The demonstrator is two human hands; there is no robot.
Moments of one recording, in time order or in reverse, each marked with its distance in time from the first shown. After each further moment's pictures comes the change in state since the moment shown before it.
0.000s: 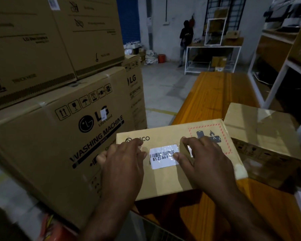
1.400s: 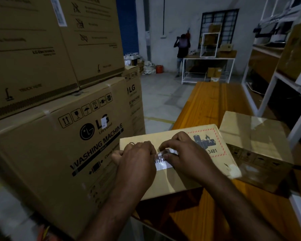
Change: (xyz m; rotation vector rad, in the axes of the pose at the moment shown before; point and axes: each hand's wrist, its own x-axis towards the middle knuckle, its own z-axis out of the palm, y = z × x) left_hand 0.016 0.027 -0.006 0.037 -0.216 -0.052; right_hand 0.028 -0.025 -0.003 0.186 -0.188 -0.191
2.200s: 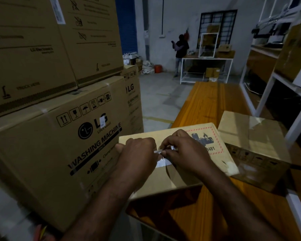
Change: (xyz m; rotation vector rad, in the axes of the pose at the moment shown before) left_hand 0.021 0.006 -0.013 0.125 -0.240 0.082; right_hand 0.007 -0.001 -0.001 0.014 0.018 0.024
